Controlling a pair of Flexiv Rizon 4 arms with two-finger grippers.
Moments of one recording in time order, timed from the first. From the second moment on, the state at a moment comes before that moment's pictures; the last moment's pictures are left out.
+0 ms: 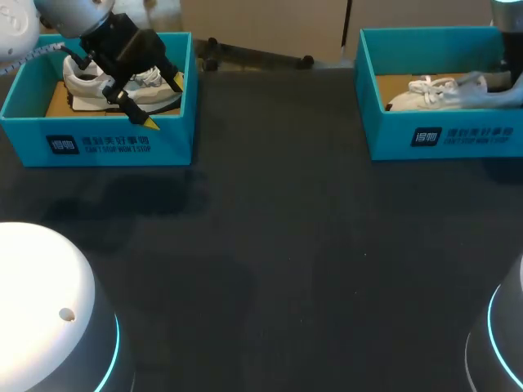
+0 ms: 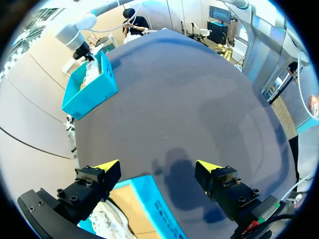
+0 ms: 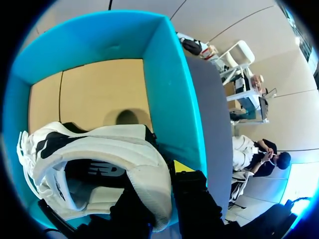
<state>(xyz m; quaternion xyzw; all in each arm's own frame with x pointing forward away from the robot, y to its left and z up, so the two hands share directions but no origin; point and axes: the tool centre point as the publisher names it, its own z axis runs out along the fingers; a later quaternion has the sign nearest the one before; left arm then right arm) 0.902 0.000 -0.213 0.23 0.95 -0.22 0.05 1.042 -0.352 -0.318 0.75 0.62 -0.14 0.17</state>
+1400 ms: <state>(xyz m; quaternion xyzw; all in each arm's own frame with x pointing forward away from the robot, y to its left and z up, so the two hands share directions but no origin) 0.902 0.000 -0.213 0.23 0.95 -0.22 0.05 1.033 -0.359 -0.349 0.74 0.63 -0.13 0.18</state>
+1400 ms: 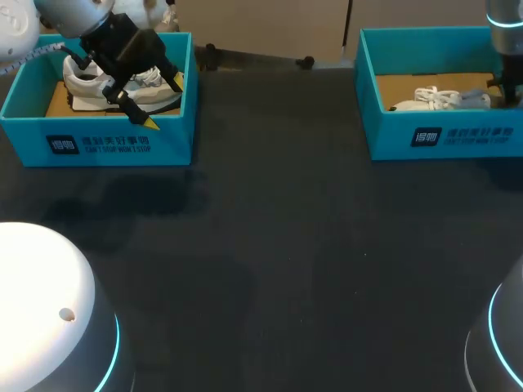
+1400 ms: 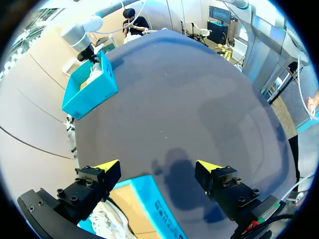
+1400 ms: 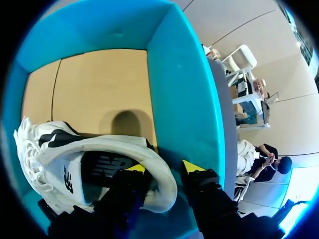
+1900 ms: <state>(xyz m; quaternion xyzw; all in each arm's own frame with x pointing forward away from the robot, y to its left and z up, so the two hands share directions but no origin) 0.902 0.000 -0.213 0.23 0.95 -0.22 0.05 1.032 -0.350 -0.325 0.74 0.63 -0.12 0.20</state>
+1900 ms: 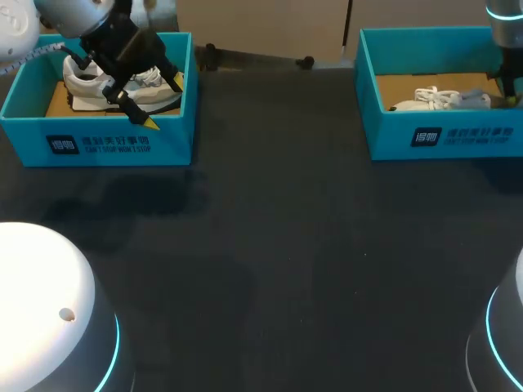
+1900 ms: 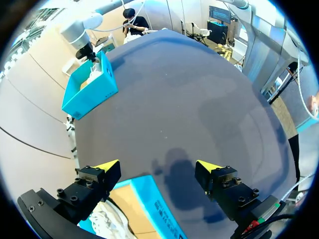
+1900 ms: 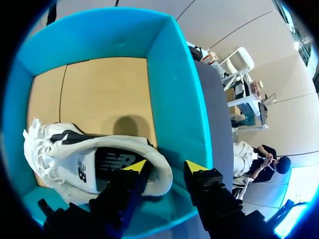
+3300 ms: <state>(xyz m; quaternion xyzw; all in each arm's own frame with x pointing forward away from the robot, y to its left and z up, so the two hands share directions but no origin) 0.902 0.000 -0.213 0.23 0.95 -0.22 0.05 0.947 -0.206 -0.242 0.73 0.67 -0.03 0.14</state>
